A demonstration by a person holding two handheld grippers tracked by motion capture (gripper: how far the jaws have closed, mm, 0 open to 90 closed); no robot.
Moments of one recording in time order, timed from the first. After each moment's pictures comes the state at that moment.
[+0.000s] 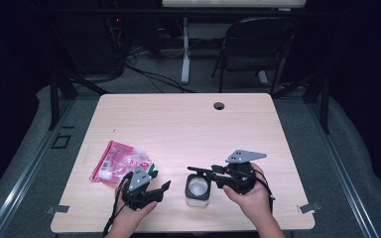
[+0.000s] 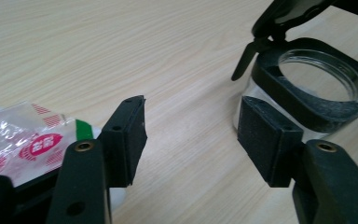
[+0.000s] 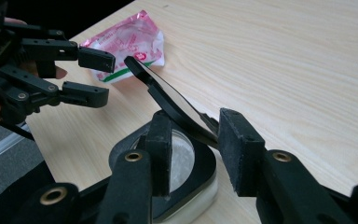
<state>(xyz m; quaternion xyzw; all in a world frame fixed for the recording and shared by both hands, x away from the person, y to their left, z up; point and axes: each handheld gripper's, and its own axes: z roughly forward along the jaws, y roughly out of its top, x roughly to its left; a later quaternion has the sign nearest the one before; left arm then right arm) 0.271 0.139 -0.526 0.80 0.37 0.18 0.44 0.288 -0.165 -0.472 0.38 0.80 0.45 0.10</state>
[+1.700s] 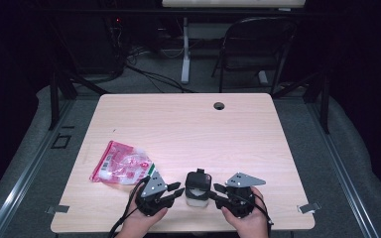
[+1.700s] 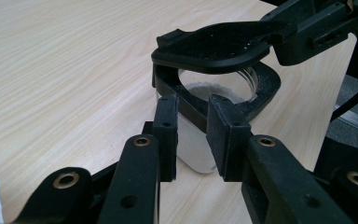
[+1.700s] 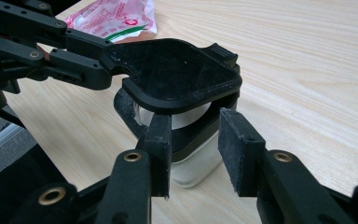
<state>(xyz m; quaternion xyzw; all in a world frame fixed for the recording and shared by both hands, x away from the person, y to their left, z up) 0.259 0.108 -0.524 0.83 0.28 0.12 0.46 0.242 -0.161 -0.508 0.42 0.79 0.43 0.12</state>
